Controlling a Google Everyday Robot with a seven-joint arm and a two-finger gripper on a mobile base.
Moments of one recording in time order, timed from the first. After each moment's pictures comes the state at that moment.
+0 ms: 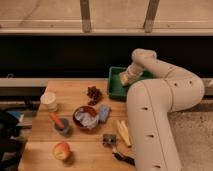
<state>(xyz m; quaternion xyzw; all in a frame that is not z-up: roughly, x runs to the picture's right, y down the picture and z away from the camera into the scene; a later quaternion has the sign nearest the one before) 0.171 -0.047 0.961 -0.25 0.06 0.61 0.75</state>
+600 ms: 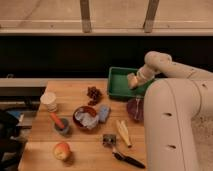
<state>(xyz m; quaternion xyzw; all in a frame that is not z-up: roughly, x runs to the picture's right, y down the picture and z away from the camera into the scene) 0.247 -0.032 0.923 -0.22 0.05 0.65 0.72</state>
